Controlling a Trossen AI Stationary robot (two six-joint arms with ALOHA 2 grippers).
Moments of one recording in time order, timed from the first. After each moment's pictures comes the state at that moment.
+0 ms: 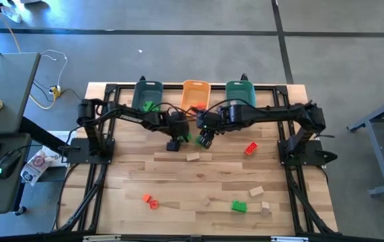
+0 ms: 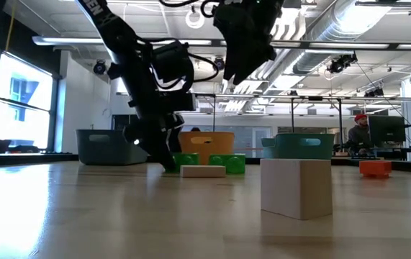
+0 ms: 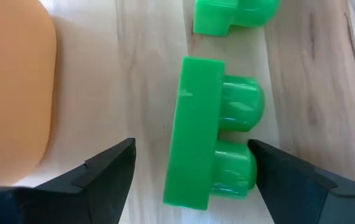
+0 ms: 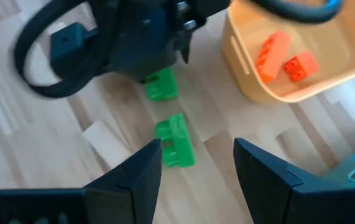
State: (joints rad) left arm 0.34 1.84 0.96 -0.22 -0.03 0.38; right arm -0.02 1.75 1.55 -0.90 0.25 0.42
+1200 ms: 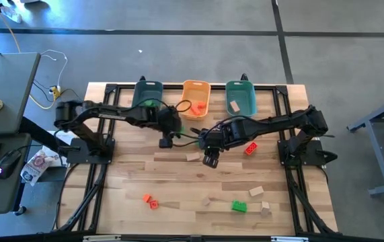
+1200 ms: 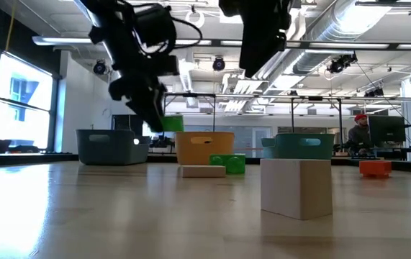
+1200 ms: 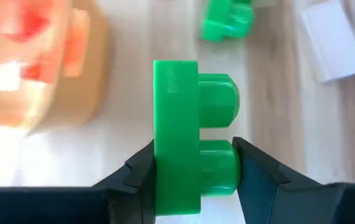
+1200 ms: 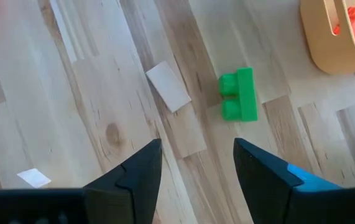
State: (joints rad) left arm 0.33 1.56 0.96 -0.45 -0.08 0.30; right arm 0.14 1.75 1.55 -0.98 0.17 0.44
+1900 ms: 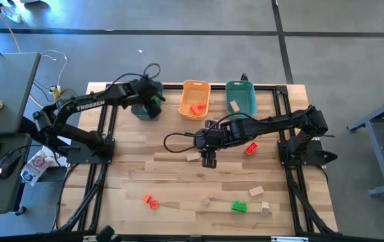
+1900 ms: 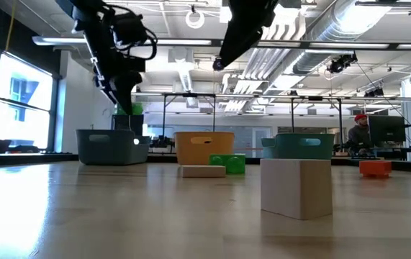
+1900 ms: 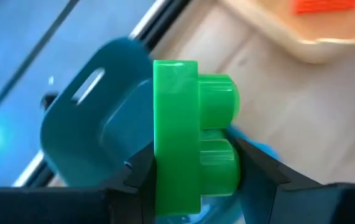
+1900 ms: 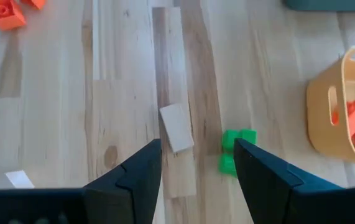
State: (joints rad) left arm 0.71 1.34 0.96 -0.67 -0.28 0.02; right arm 0.14 1.75 1.55 -0.83 0.17 0.13
